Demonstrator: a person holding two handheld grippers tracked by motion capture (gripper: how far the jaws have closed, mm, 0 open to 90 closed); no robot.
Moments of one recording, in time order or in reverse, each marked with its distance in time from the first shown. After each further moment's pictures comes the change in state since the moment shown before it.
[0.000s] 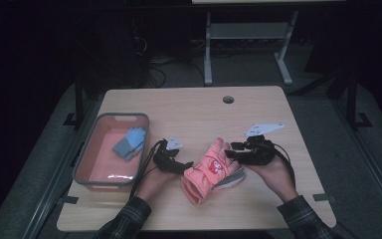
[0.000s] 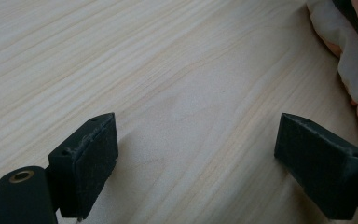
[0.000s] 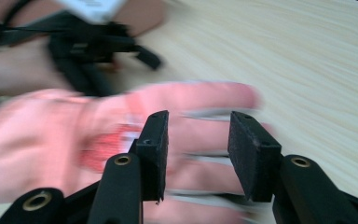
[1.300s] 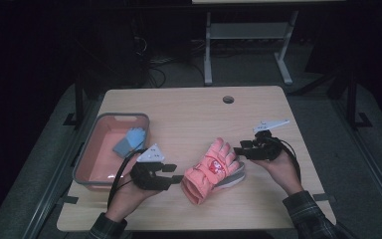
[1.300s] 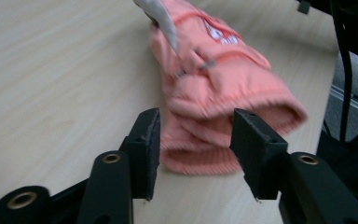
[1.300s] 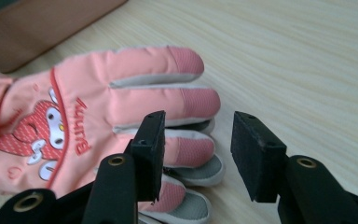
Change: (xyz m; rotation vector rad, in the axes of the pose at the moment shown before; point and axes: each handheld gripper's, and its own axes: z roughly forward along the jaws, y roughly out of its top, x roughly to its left) left arm -0.047 0.002 -0.126 -0.051 -0.255 0.020; right arm -0.033 -0.014 0.007 0.069 -0.003 0.069
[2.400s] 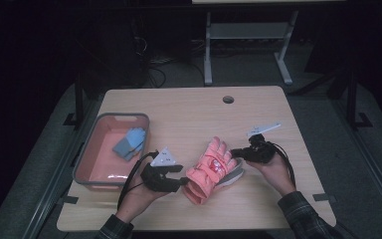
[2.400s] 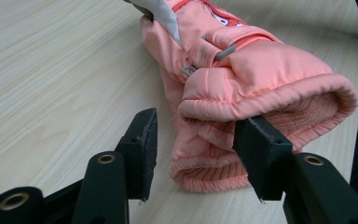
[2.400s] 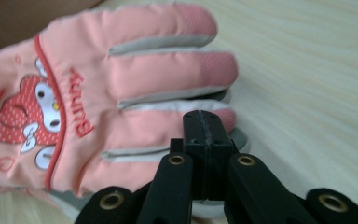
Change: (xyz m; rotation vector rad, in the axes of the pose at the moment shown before) left arm 0.002 0.002 0.028 0.021 0.049 0.056; right arm -0.006 -0.010 0.025 0.020 0.072 0.026
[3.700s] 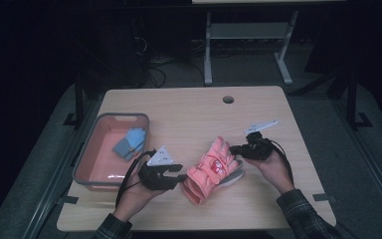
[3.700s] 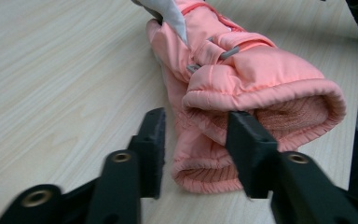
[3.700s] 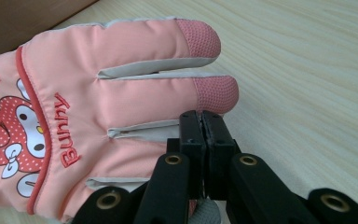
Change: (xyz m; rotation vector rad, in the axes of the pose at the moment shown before) left arm 0.001 0.002 -0.007 -0.026 0.006 0.029; right arm 0.004 0.010 0.004 0.022 -0.035 -0.046
